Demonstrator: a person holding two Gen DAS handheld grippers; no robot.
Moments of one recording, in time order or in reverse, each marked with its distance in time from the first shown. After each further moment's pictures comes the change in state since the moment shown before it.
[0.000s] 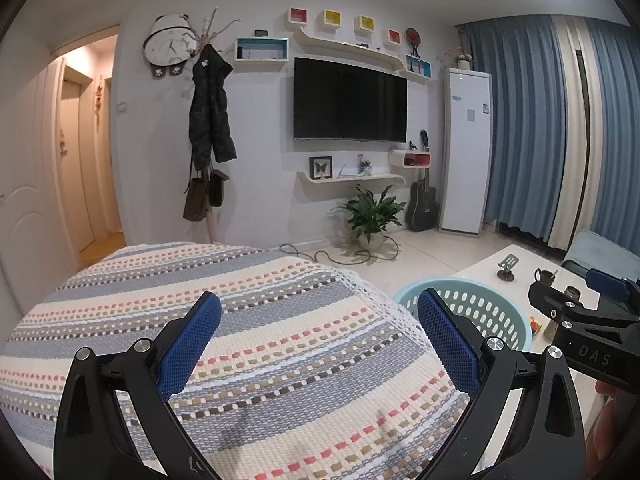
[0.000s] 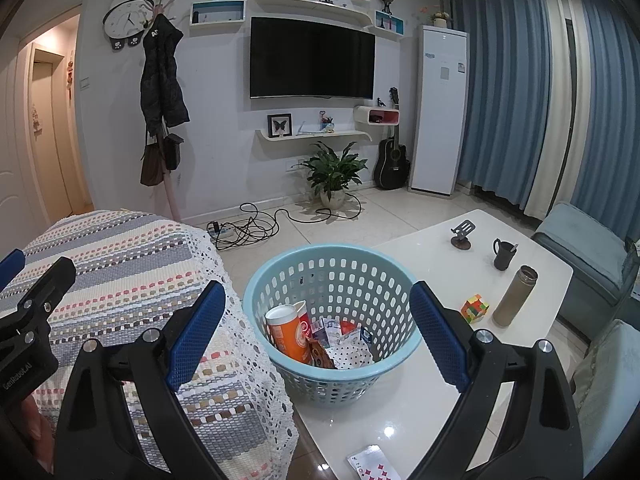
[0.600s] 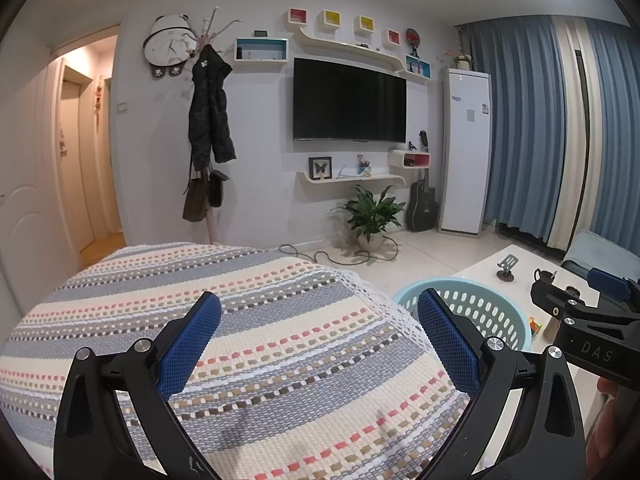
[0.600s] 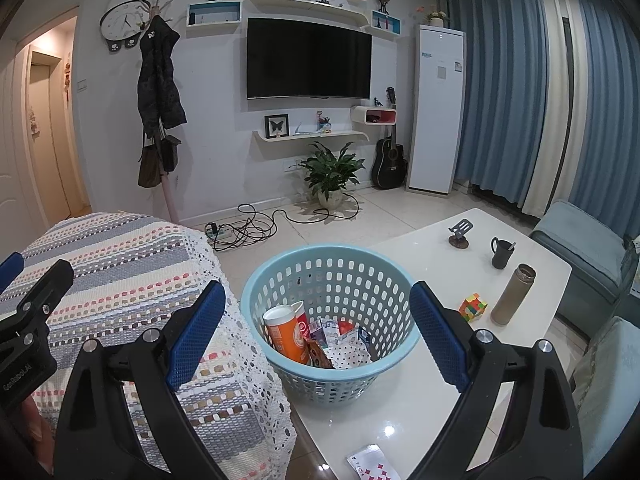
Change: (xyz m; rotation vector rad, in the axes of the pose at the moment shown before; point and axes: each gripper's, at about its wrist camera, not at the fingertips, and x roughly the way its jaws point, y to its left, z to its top) left arm 0.000 -0.004 -0.001 0.004 -0.004 -0.001; right arm 0.000 -0.001 0.000 0.008 0.000 -0.008
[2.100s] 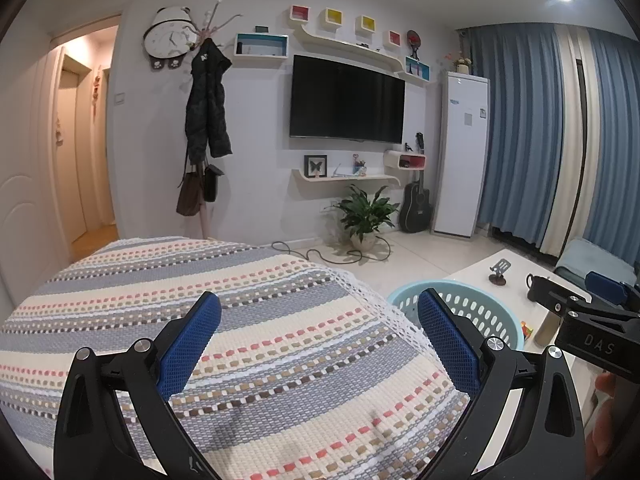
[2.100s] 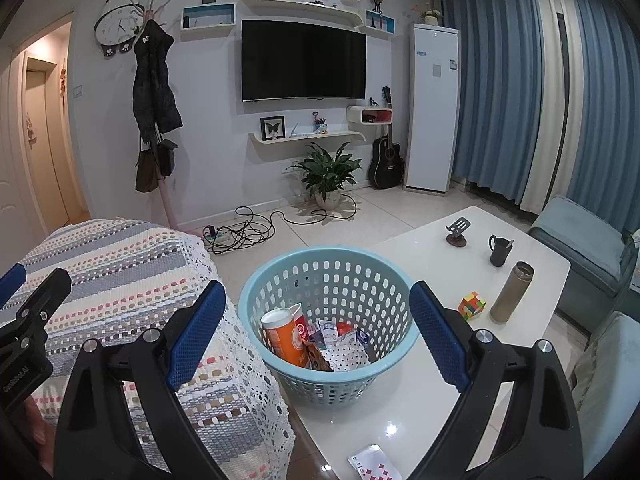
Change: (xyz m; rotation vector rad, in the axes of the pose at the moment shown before) left arm 0.003 0.009 -0.002 -0.030 0.007 -0.029; right arm -0.001 -0.003 0.003 0.021 -0.003 -0.009
